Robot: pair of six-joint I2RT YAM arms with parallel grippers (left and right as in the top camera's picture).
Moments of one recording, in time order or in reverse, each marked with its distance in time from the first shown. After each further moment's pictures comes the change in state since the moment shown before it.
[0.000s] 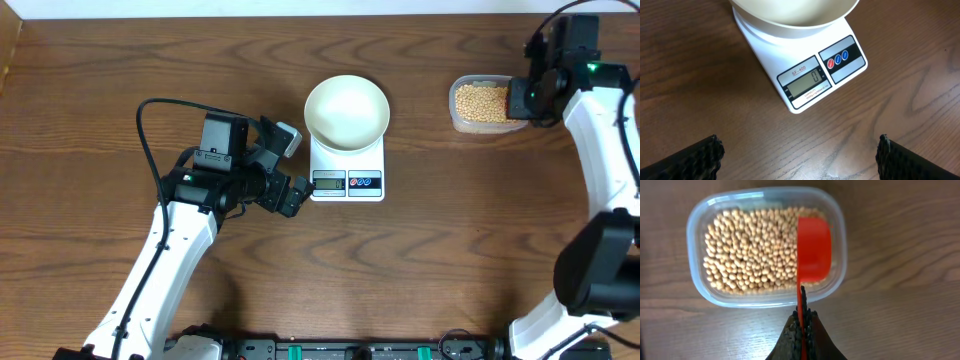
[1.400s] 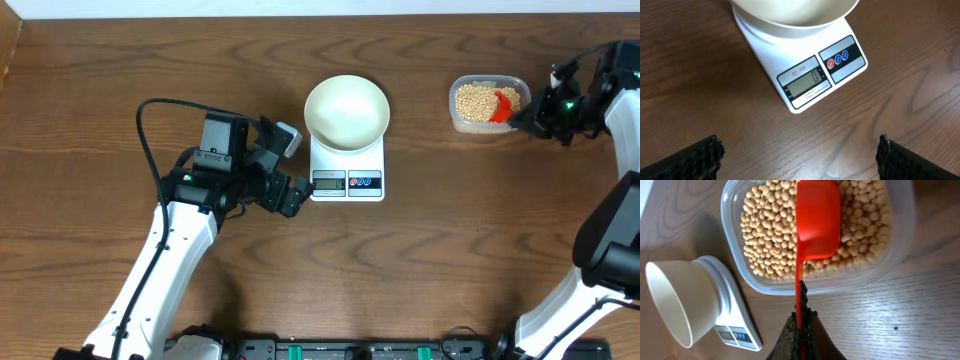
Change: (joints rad) left arm 0.000 0.000 0.000 0.000 0.000 0.000; right arm -0.238 0.158 0.011 -0.077 -0.642 0.156
